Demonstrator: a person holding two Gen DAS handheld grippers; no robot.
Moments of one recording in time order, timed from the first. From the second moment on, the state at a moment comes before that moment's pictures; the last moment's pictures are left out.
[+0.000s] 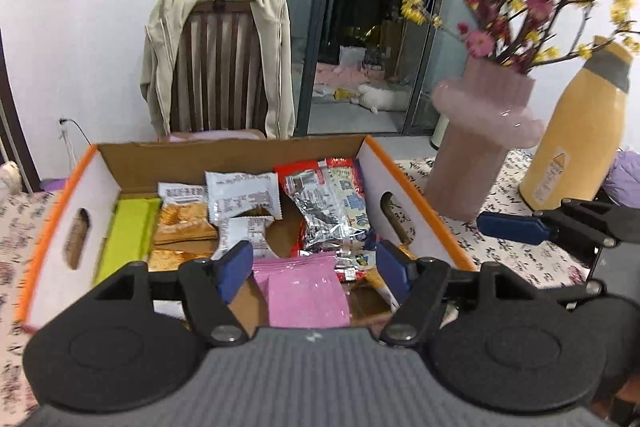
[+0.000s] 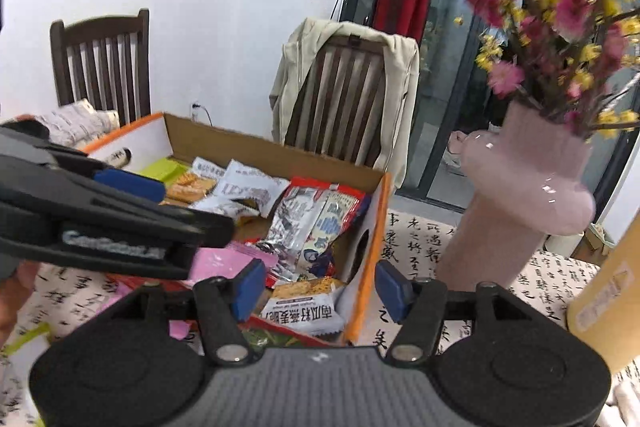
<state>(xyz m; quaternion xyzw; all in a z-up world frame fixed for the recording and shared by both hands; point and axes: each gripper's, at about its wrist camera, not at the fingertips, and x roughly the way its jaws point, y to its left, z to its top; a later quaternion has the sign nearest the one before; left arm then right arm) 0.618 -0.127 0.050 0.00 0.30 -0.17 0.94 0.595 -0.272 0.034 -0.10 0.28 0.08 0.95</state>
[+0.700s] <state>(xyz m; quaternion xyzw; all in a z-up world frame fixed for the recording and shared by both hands) 0.280 0.011 0.072 0.00 0.21 -0.06 0.98 0.325 -0.263 0.078 0.02 0.23 0.17 0.96</state>
